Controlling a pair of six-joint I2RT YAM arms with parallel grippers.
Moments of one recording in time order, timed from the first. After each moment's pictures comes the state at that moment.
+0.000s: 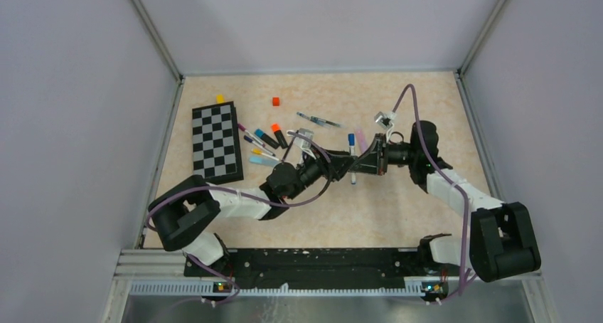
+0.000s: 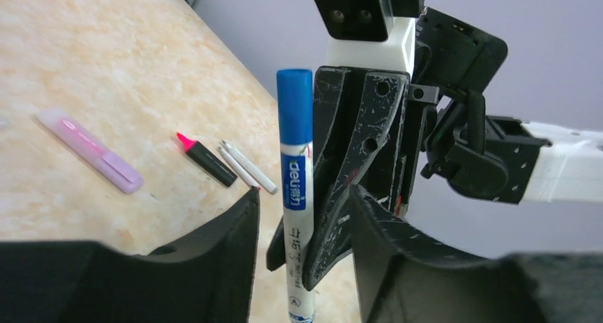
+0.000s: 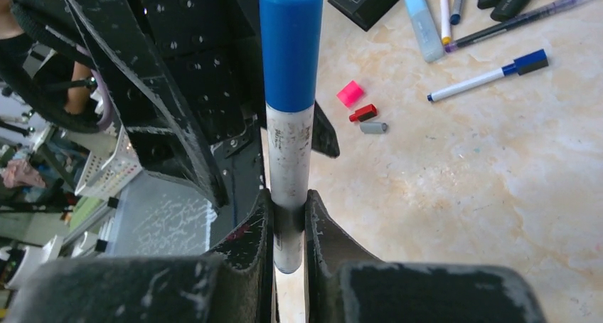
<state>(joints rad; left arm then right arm) -0.98 1.56 0.61 1.14 -0.06 -0.69 0.22 1.24 0.57 0.41 -1.21 0.42</state>
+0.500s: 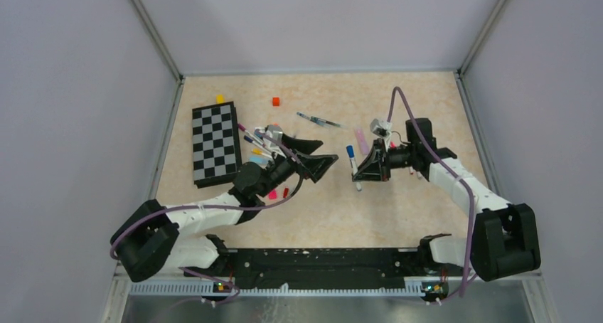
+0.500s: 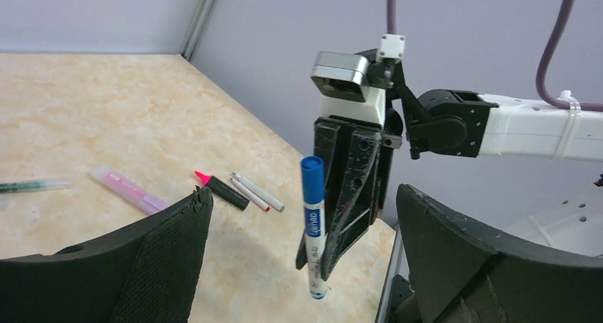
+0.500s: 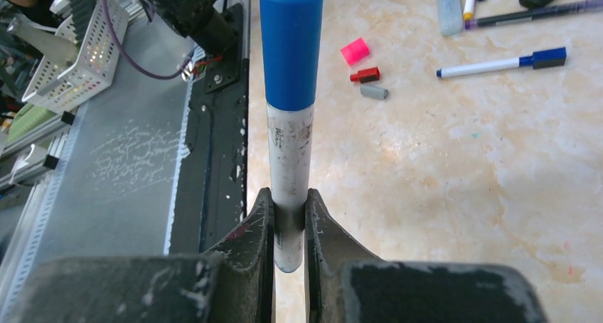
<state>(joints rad) -0.86 1.24 0.48 1.10 0.09 -0.59 0.22 1.24 0.75 -0.26 -1.30 -0.27</state>
